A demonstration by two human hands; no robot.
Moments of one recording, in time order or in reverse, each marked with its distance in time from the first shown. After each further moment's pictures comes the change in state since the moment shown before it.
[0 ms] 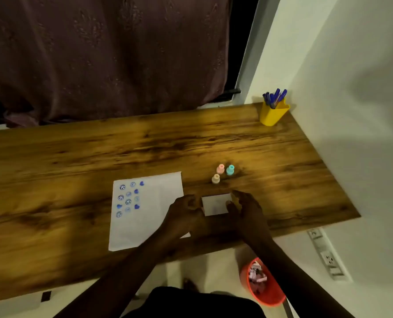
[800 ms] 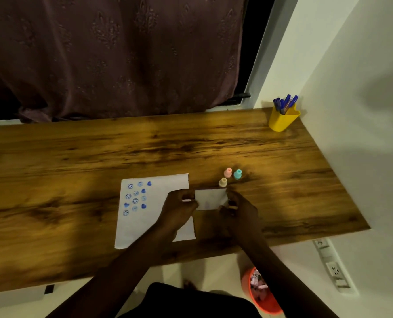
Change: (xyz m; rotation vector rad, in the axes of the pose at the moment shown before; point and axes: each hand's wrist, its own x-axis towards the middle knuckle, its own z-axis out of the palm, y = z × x) left_hand -0.004 -0.002 -0.030 -0.363 0.123 -0.018; right_hand 0.001 -0.035 0.013 0.141 -0.047 0.047
